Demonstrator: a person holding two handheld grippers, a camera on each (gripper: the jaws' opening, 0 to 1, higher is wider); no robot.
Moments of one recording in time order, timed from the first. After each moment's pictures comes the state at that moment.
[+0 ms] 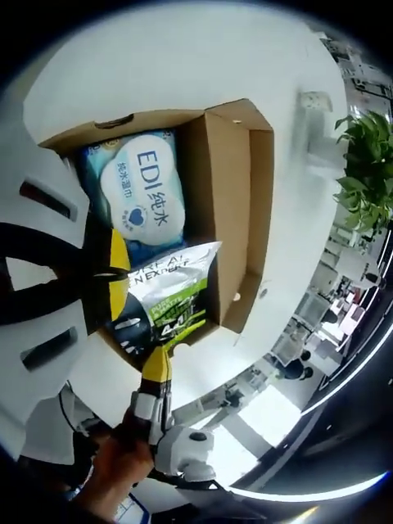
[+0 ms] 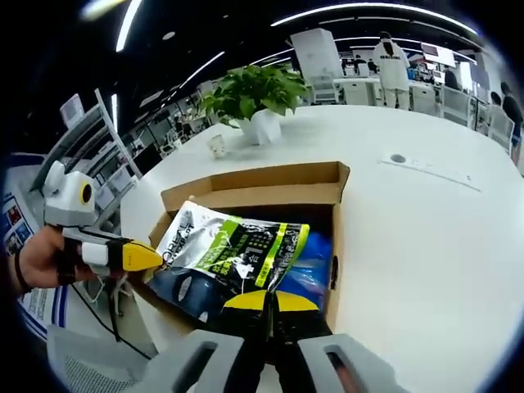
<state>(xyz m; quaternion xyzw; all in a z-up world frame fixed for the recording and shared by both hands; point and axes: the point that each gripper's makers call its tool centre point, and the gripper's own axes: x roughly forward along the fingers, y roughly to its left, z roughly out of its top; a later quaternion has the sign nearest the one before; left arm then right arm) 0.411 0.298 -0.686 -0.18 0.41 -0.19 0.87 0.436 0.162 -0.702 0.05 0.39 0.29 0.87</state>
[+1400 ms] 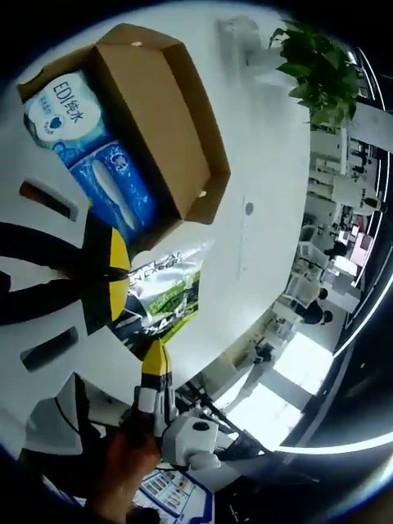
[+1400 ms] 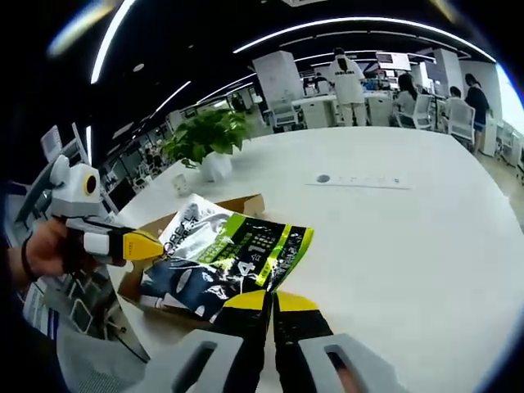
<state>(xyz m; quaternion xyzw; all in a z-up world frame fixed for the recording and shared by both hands) 0.448 0.161 -0.638 -0.09 0.39 -0.33 0.85 0.435 0.027 -0.660 0.09 0.35 0.21 0.91</state>
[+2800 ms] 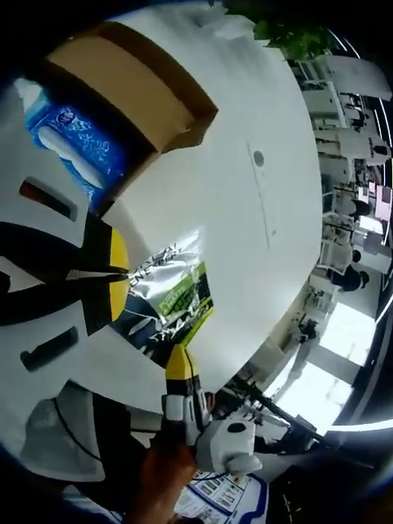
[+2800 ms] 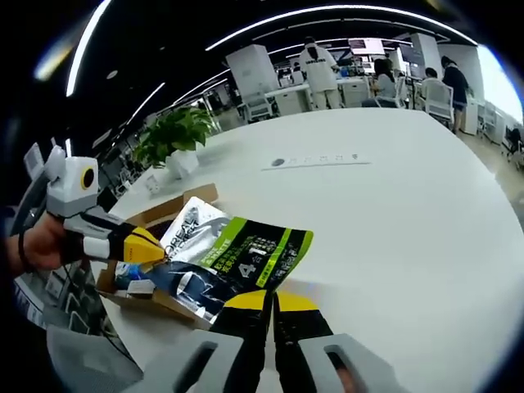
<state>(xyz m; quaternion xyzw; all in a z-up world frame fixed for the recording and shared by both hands) 0.459 0.083 -0.686 0.02 0.43 -0.40 0.81 0.437 -0.045 -0.704 0.11 0.38 0.16 0.90</state>
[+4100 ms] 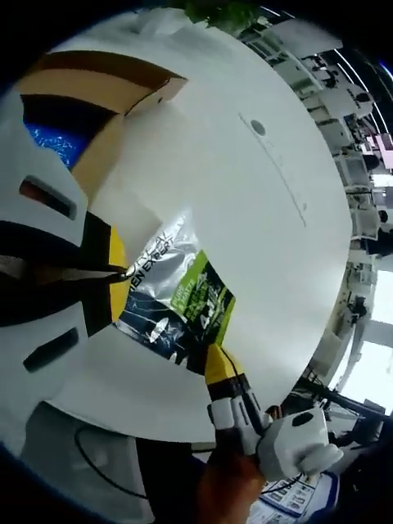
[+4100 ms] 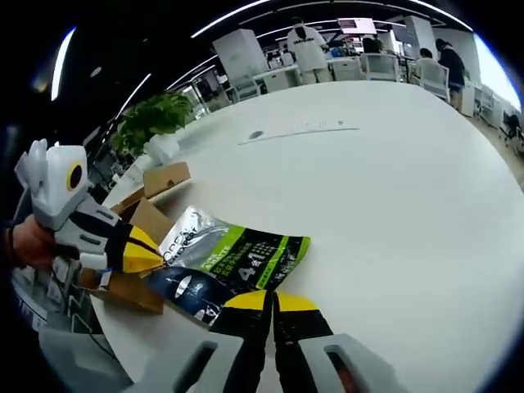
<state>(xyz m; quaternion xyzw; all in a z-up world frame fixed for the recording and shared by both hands) 0.471 0.063 -0.745 0.18 0.45 -0.42 0.77 0.450 -0.063 -0.765 0.12 0.43 0.14 0.88</state>
